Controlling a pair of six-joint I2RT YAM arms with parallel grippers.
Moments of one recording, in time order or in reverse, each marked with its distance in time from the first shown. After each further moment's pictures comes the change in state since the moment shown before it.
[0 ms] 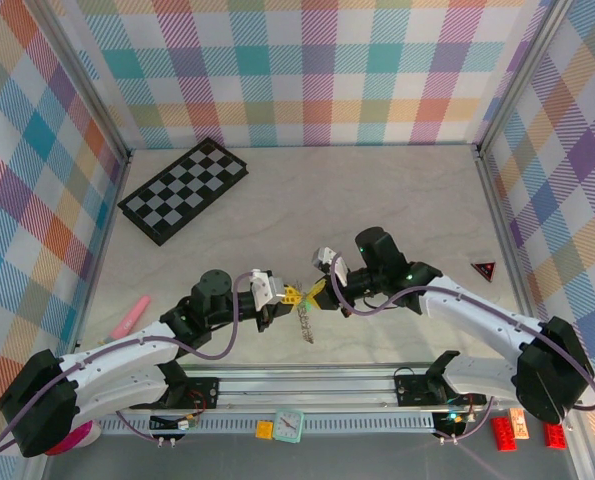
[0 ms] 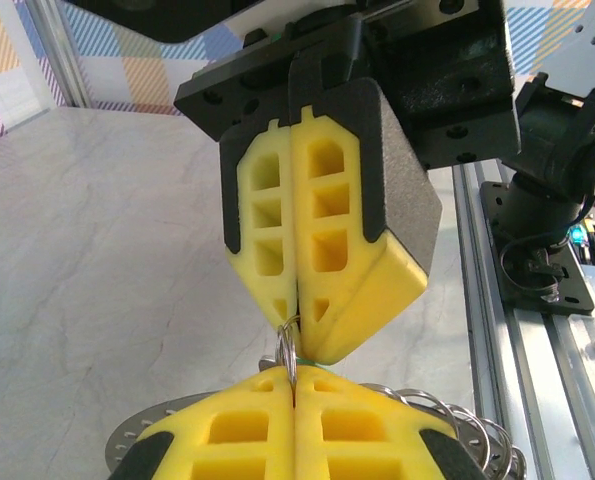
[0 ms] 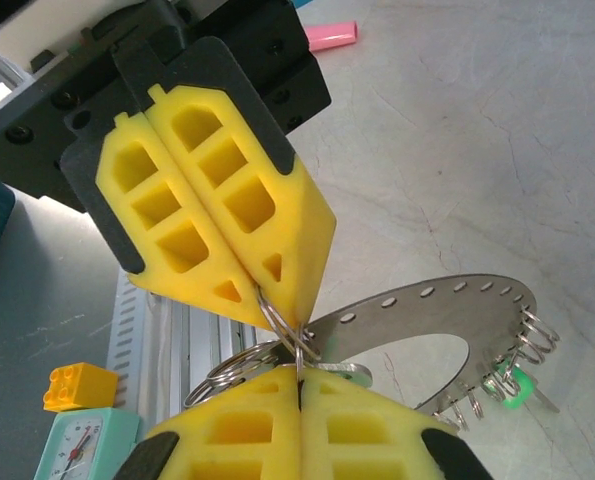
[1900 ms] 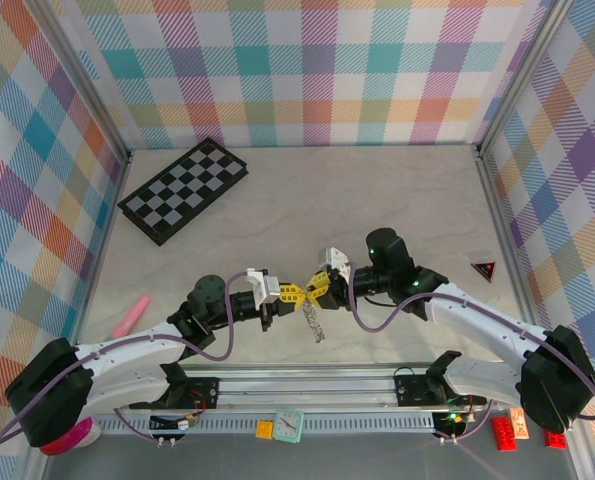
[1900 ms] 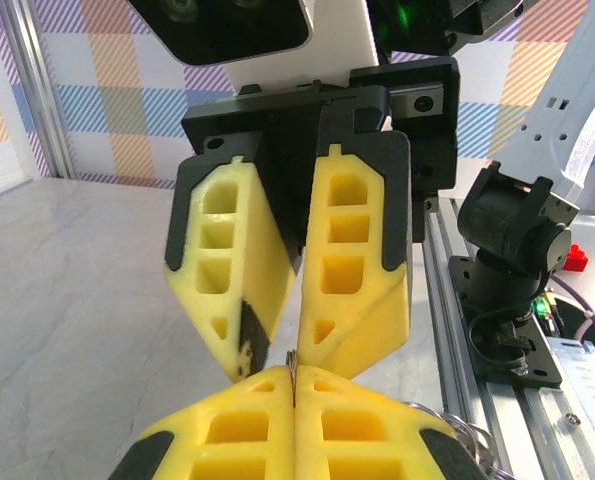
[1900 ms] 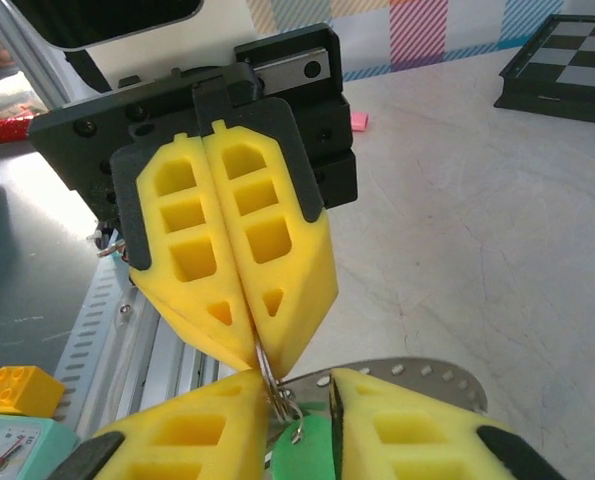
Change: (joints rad) left arm 0.000 0.082 -0.061 0.326 0.062 -0.115; right arm -0.027 -0.064 -0.074 0.197 -0.057 -0.139
